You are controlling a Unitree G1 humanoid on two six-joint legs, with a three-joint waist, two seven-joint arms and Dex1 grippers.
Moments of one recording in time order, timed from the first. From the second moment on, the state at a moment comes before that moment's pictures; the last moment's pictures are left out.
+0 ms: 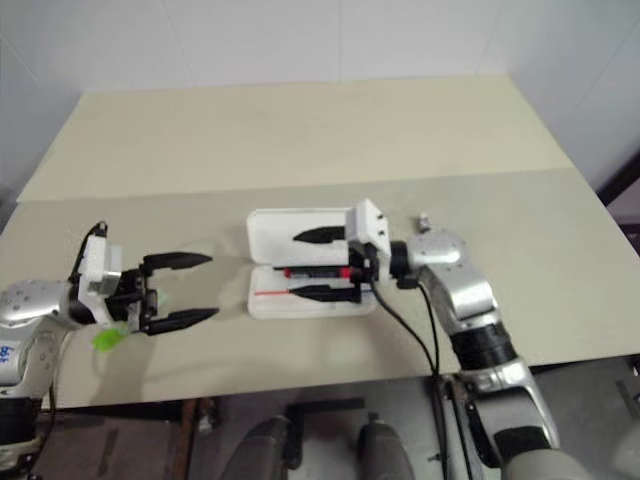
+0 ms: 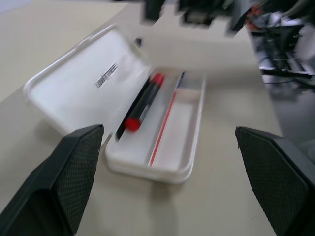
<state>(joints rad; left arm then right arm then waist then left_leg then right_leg) -0.14 0.76 0.31 -0.11 -0.54 0.20 -1.16 -0.63 -0.44 0.12 -0.07 0.47 0.34 1.23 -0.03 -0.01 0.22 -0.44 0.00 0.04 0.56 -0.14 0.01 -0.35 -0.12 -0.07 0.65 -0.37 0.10</state>
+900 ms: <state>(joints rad) 0.20 0.75 0.64 0.18 -0.50 0.01 -1.11 -0.52 -0.60 -0.01 -0.22 0.56 0.44 1.12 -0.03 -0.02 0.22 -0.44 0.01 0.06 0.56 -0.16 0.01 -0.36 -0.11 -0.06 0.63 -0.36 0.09</state>
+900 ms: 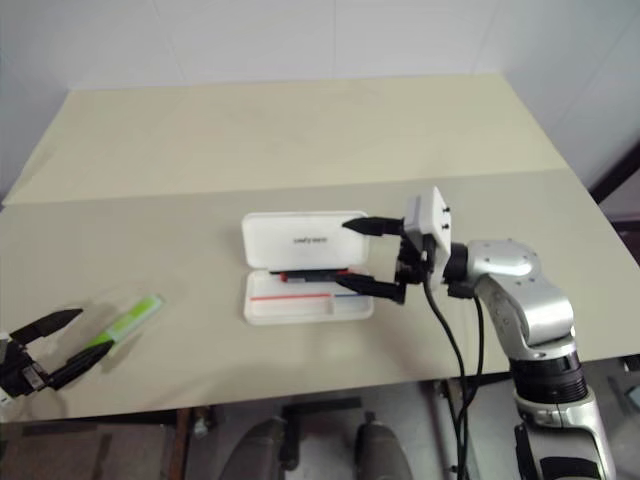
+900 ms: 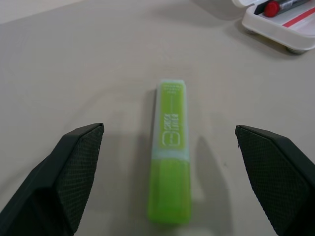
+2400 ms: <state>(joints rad) 0.00 0.69 0.45 0.18 -0.50 0.01 -1.06 -0.53 -0.70 0.00 -0.24 0.61 0.39 1.31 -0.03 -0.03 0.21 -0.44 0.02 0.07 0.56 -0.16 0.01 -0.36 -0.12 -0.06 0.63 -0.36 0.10</state>
